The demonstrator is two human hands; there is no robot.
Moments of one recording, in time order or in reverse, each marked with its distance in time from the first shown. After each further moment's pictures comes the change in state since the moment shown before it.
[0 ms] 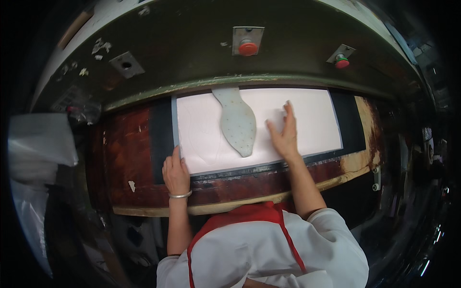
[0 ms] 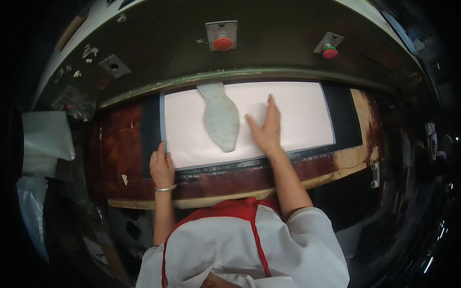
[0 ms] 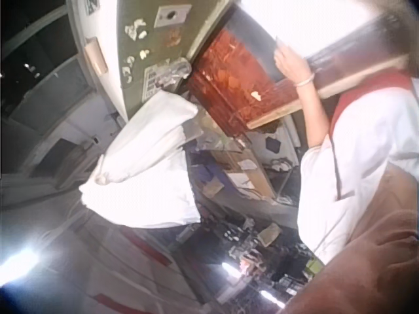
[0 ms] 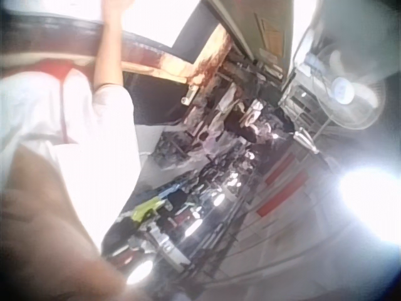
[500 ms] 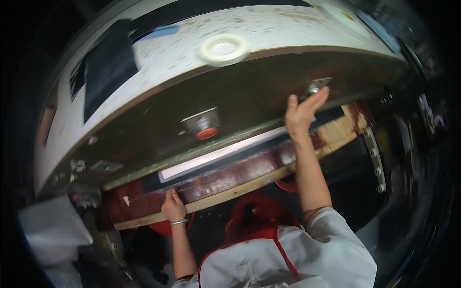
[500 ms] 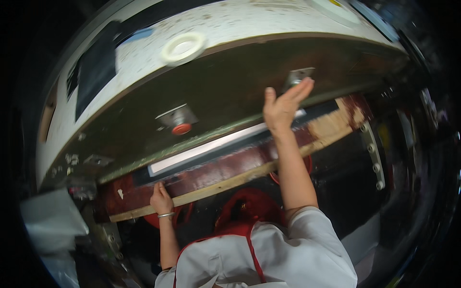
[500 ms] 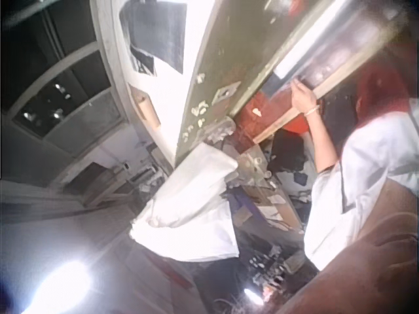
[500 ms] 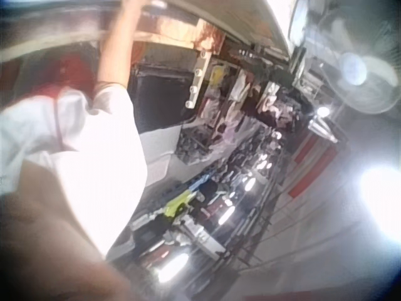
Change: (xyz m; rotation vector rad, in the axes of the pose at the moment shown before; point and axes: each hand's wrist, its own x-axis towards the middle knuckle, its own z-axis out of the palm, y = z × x) left_hand 0.069 0.001 0.019 -0.001 -0.243 -0.335; right_hand 0.189 -0.010 -0.084 -0.318 0.501 -0.049
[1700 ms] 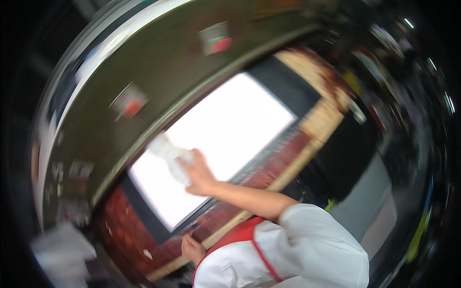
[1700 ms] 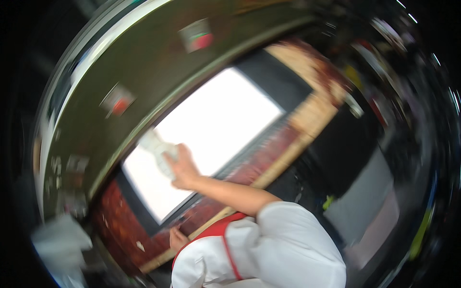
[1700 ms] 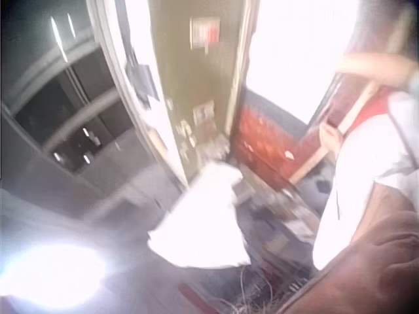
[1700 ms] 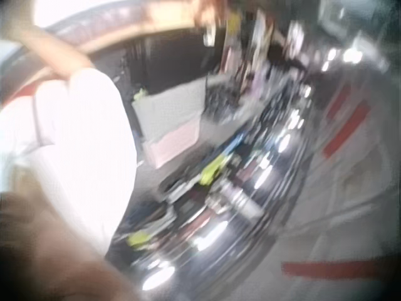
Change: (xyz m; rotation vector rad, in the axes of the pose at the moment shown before) left_hand -0.158 -0.067 -0.082 -0.156 0.036 0.337; right_hand -0.233 -0.163 -0.021 0.378 -0.522 0.039
